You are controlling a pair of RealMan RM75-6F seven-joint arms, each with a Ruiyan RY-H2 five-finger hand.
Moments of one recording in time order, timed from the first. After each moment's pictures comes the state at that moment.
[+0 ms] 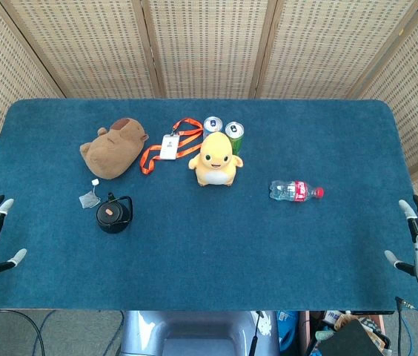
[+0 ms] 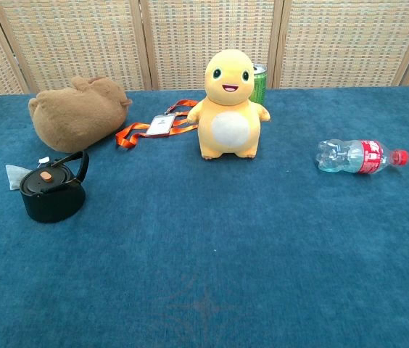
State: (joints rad) left arm -0.15 -1.14 0.02 -1.57 1.46 1.54 0.01; right arm 0.08 -1.14 0.13 -1.54 -1.43 1.51 -0.03
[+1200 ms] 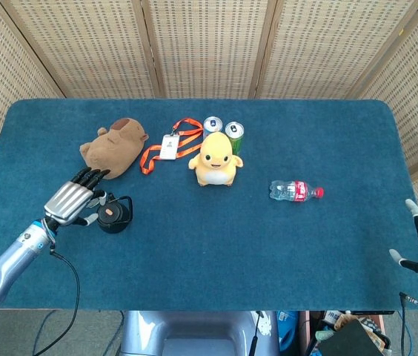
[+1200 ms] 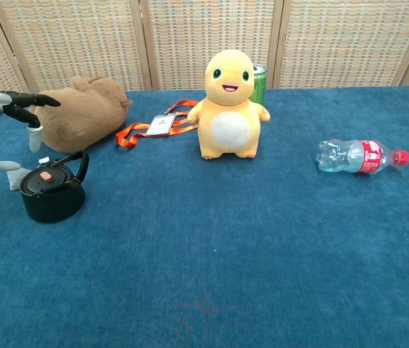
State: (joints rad) left arm -0.63 -1.28 -0.05 -1.27 1.57 0.93 -0.13; right arm 0.10 -1.14 0.15 -1.51 -1.36 1.44 0.01
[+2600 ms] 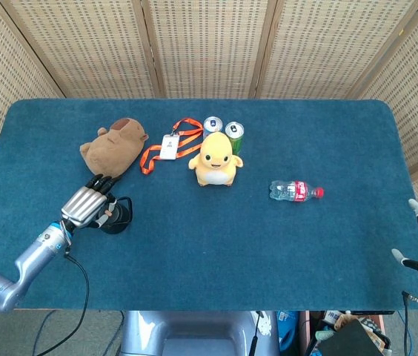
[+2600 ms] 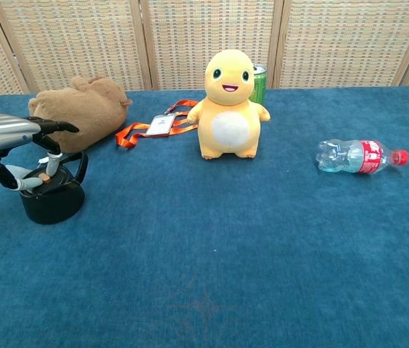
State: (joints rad) left arm -0.68 -1.39 -0.02 -1.20 1.49 0.88 -0.03; right arm 0.10 -1.14 0.15 -1.49 -1.34 1.42 0.05
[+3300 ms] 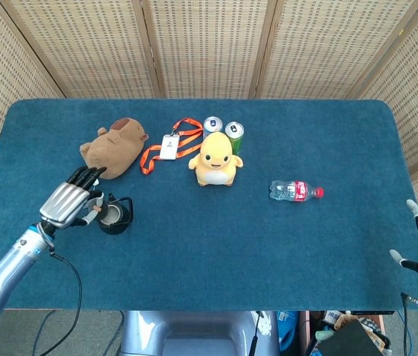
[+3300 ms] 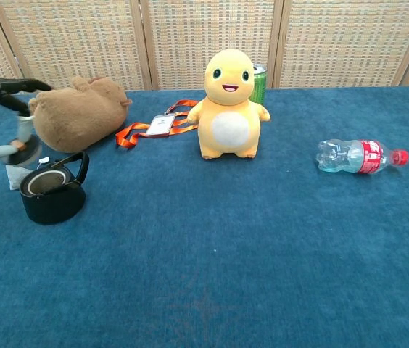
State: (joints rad) left arm -0.59 -1.22 -0.02 -1.41 1.50 1.05 -0.05; right arm 0.10 -1.13 0.15 -1.50 -1.35 1.42 0.05
